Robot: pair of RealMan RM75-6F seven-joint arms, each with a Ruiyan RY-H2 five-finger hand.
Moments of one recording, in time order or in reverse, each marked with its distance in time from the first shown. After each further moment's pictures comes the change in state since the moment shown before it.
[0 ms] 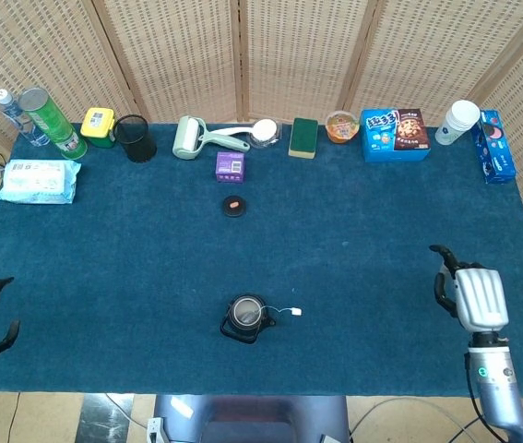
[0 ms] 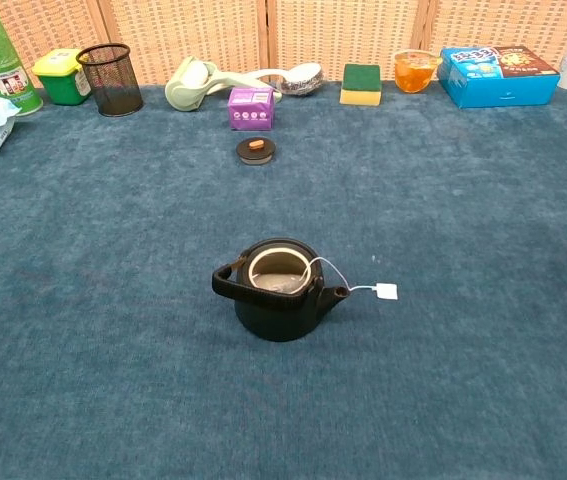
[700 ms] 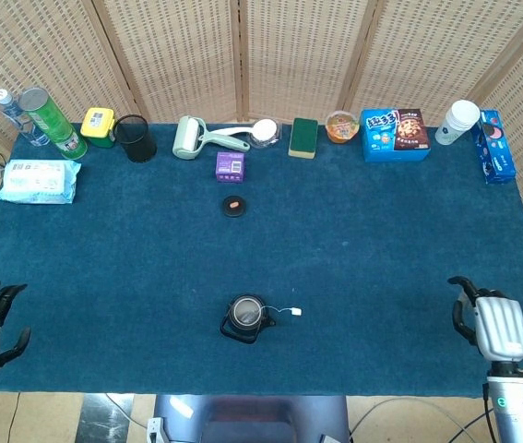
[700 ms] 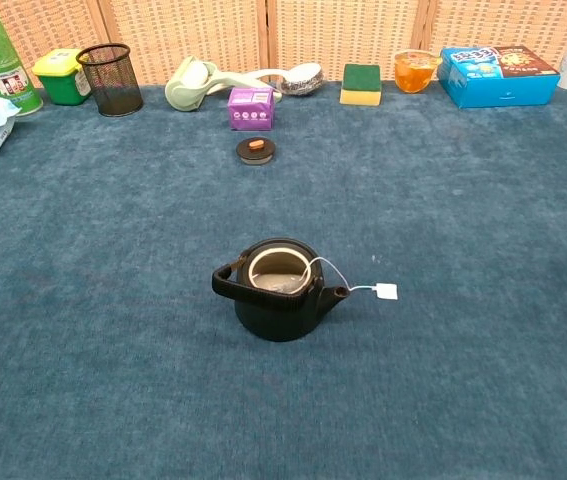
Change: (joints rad) left arm 0.012 -0.003 0.022 -0.052 0.046 0.007 0.072; right arm -0.119 0.010 -0.011 0.020 -0.036 -0.015 0.047
